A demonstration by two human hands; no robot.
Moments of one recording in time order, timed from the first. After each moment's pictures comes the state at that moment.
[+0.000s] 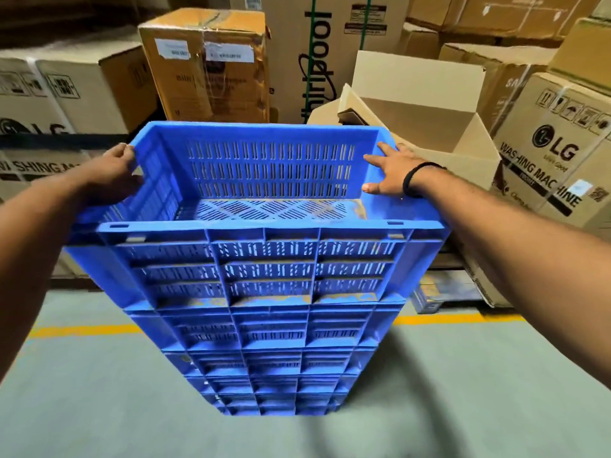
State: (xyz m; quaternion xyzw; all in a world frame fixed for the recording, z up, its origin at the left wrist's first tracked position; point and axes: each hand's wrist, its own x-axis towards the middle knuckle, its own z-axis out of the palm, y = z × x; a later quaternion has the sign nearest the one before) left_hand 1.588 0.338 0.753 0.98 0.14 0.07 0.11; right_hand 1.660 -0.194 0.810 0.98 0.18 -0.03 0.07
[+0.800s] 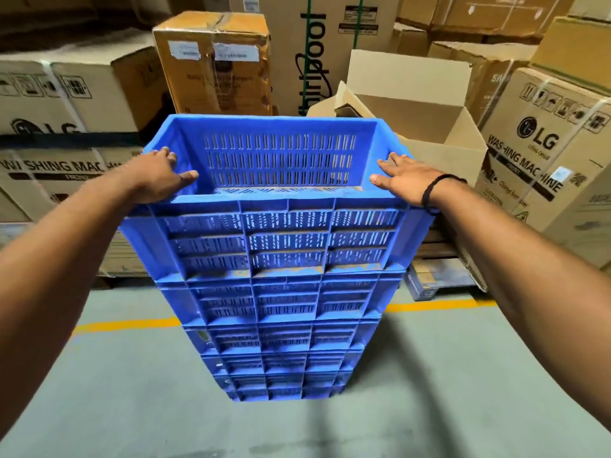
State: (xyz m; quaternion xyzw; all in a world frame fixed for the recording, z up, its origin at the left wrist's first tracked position) left_hand 1.484 0.213 0.810 0.99 0.13 0.04 0.06; right_hand 1.577 -0.209 0.809 0.99 0.15 -0.06 -0.02
